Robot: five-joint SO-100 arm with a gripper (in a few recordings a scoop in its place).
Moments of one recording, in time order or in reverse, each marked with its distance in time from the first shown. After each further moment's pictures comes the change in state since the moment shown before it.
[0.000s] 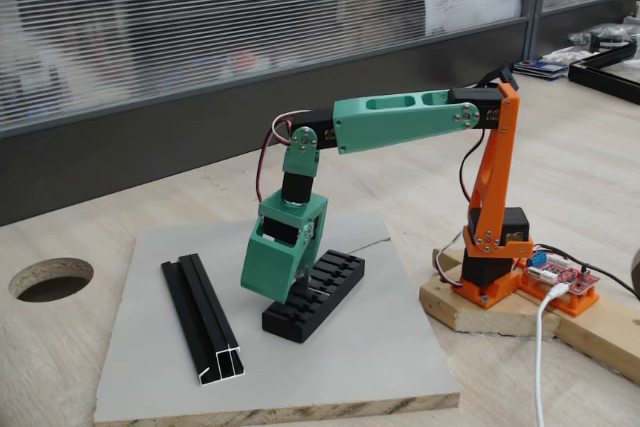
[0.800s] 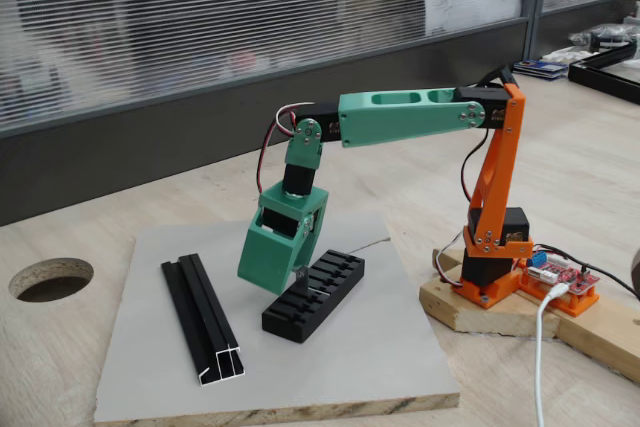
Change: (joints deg) arm 0.1 2.1 -0.2 0.0 -0.3
